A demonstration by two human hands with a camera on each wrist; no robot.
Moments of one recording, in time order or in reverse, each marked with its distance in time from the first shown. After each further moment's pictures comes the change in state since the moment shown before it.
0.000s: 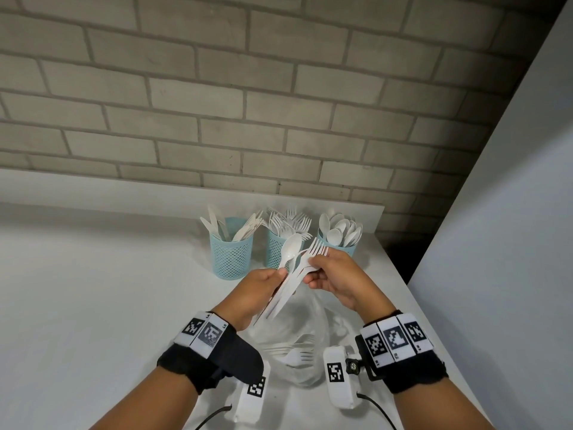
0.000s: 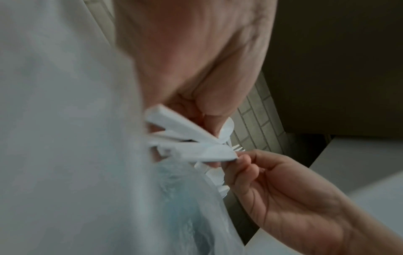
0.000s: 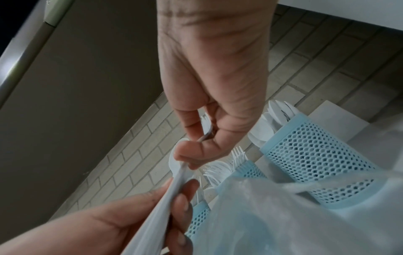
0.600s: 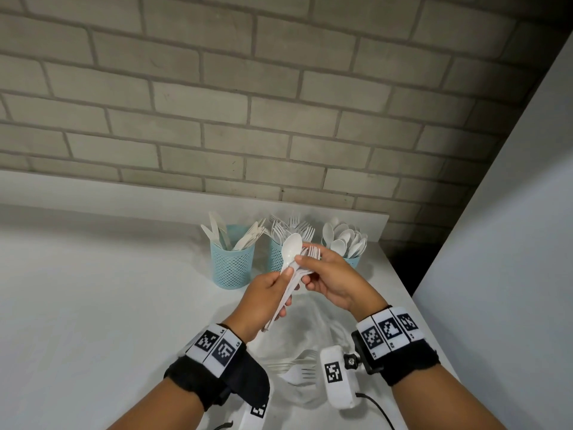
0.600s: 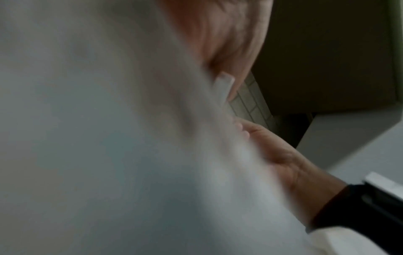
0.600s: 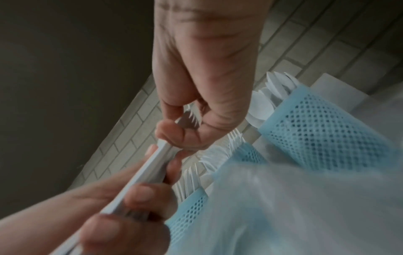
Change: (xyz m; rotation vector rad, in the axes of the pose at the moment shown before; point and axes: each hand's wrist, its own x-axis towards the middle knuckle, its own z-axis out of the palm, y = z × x) left_hand 0.006 0.005 0.007 0.000 0.050 0.123; right_hand 0.023 -0.008 0.007 0.129 -0.122 -0.038
